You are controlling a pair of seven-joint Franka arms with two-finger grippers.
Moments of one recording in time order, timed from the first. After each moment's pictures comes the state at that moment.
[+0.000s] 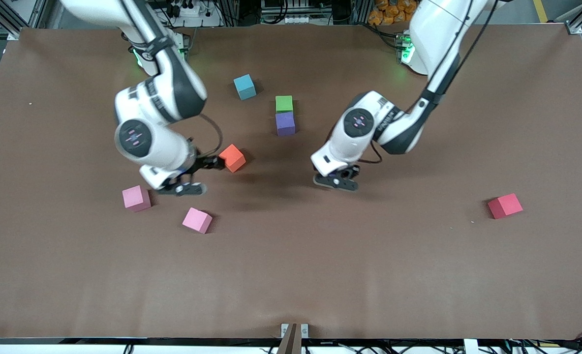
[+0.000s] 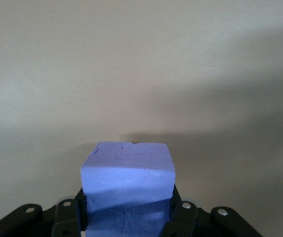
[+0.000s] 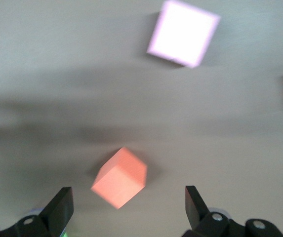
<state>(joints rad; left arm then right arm) -0.44 0.53 -0.28 -1.88 0.08 2.45 -0.56 0.45 0.35 -0.10 -1.79 0.21 1.97 0.34</state>
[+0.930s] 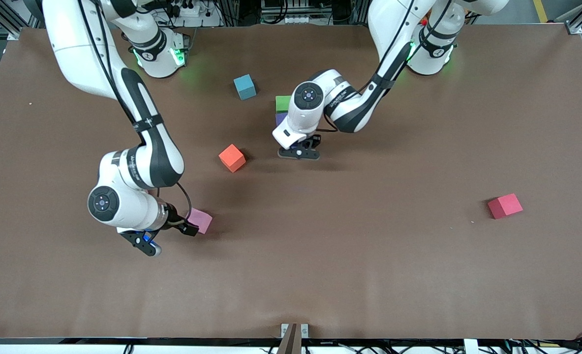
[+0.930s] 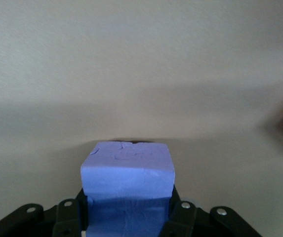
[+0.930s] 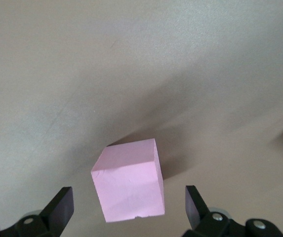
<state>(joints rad) -0.70 0.59 -0.23 -1.84 -0.03 2.45 -0.79 0.32 0.70 -0.11 -1.50 0.26 2.11 0.68</state>
